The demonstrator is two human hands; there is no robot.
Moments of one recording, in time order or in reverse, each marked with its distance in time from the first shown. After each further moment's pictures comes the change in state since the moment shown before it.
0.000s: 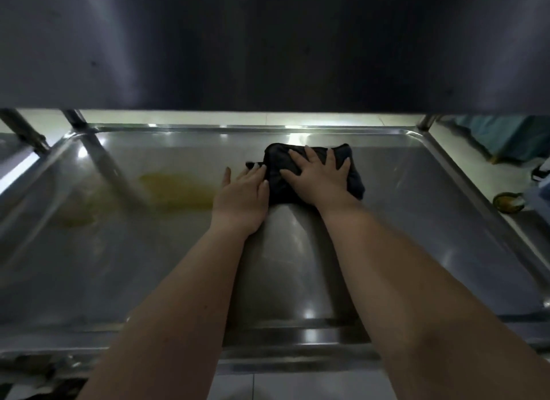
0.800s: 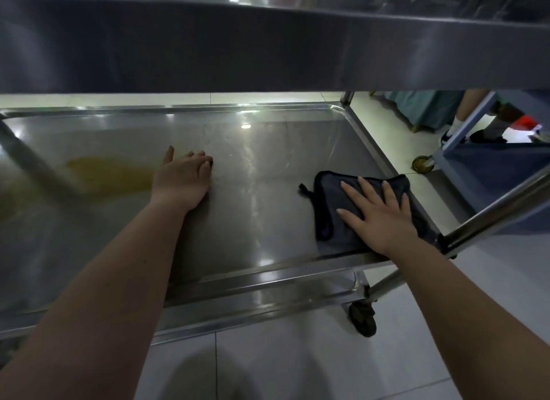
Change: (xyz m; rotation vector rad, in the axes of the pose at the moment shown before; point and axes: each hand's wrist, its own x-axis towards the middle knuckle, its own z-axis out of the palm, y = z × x) left_hand 0.000 0.002 -0.002 0.064 -0.068 0.109; right_hand -0.196 0.191 -0.027 -0.127 -0.082 0.194
